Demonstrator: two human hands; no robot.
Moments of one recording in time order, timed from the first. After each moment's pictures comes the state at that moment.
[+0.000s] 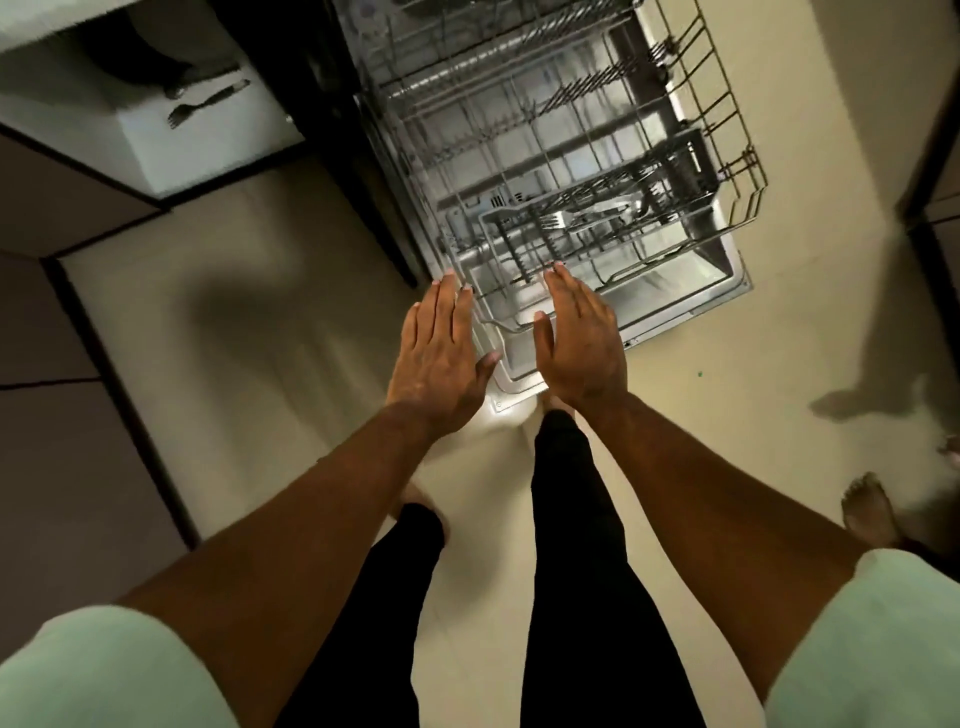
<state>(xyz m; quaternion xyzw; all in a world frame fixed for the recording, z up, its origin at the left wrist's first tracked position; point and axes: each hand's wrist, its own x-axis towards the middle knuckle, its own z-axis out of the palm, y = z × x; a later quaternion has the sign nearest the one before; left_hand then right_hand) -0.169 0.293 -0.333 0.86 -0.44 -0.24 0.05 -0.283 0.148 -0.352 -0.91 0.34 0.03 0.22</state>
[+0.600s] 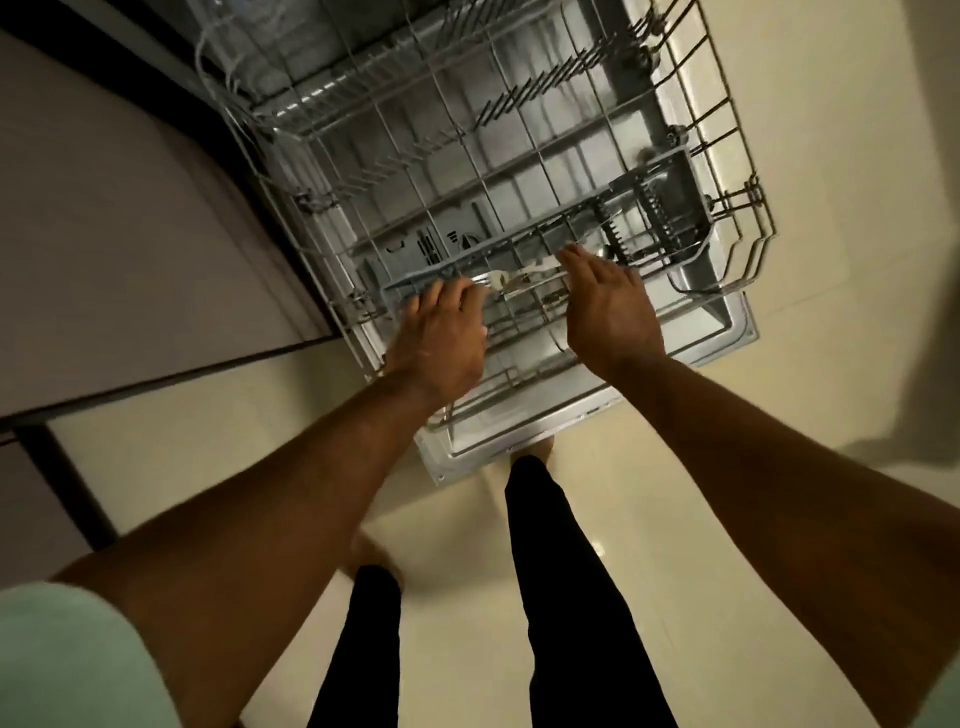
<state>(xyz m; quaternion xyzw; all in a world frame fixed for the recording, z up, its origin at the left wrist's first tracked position) -0.133 0.068 -0.449 0.84 -0.46 -0.27 -0.02 -0.259 -0.089 -0.452 -0.91 0.30 0.17 0.22</state>
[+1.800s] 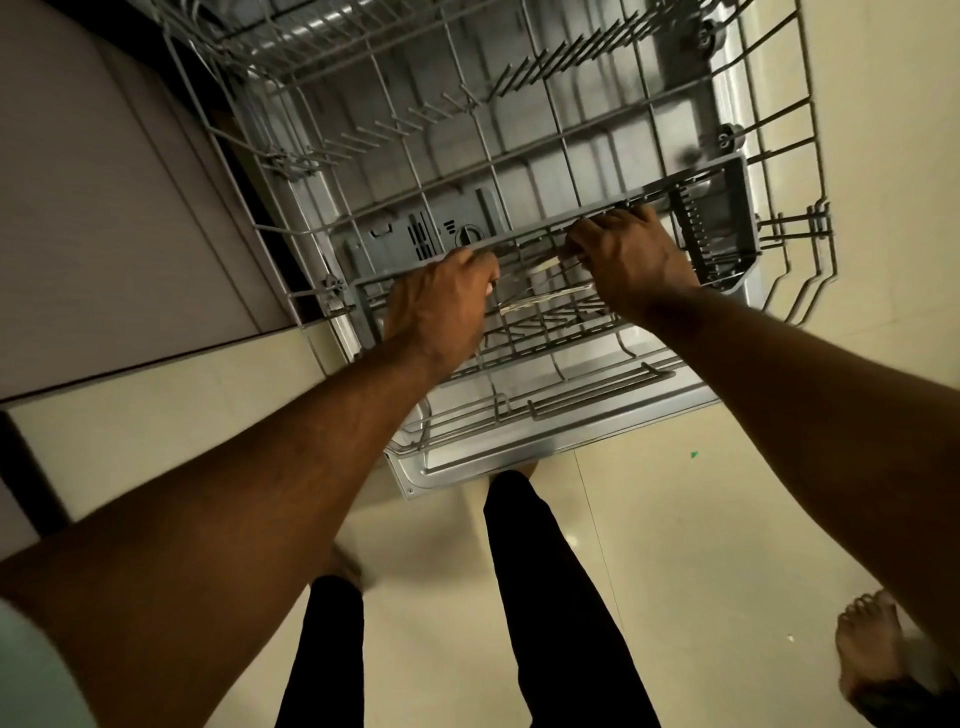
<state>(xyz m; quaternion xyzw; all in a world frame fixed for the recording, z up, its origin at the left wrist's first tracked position) -0.116 0.023 -0.501 0.88 -0.39 -0.27 0.07 -0.214 -0.176 -0.529 -0.96 0.10 0.21 0.14</state>
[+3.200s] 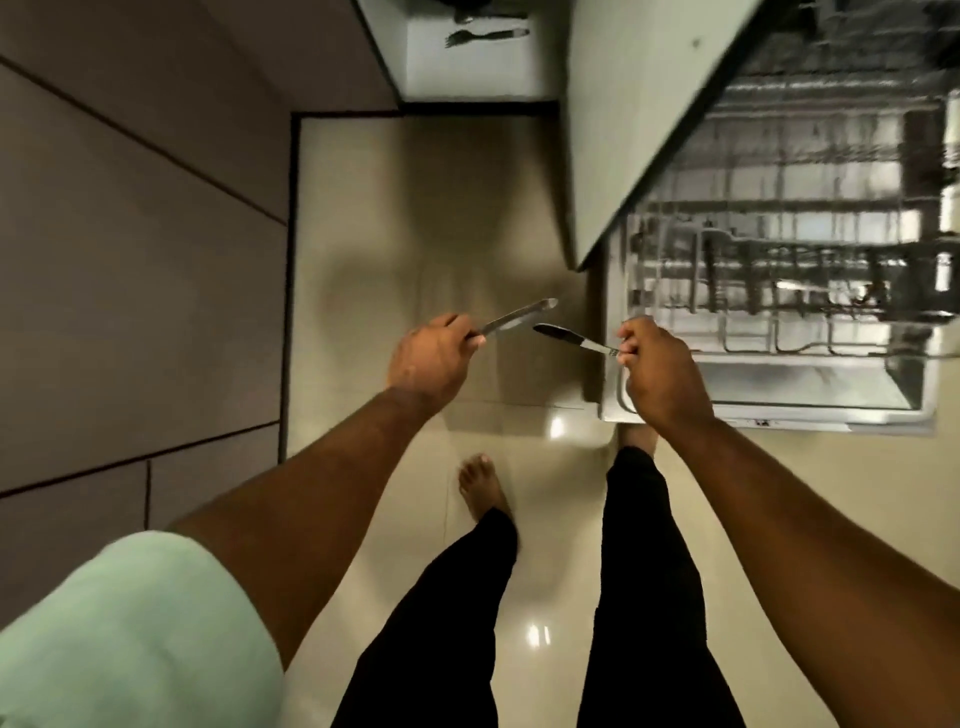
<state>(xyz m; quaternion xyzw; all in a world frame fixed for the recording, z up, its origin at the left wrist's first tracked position) -0.141 0.485 -0.352 0.94 -0.20 -0.23 0.13 -0.242 0.227 -0.362 -0.90 0.21 0.13 0.37</state>
